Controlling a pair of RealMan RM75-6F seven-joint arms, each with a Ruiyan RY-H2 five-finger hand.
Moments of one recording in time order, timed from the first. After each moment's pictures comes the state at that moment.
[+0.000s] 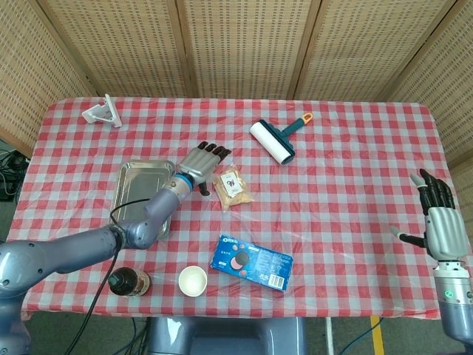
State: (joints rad) left arm -1.35 -1.57 -0.17 -1.16 0.42 0.50 0.59; right arm 0.25 -1.21 0.13 -1.44 -1.38 1.51 0.23
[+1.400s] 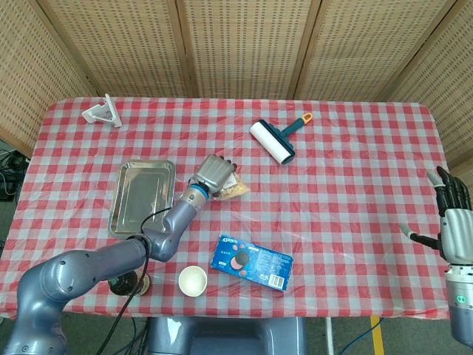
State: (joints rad) left arm -1.39 -1.77 -0.04 -0.98 0.58 0.68 0.48; right arm 0.20 -1.20 0.19 -1.43 -1.43 1.55 0.29
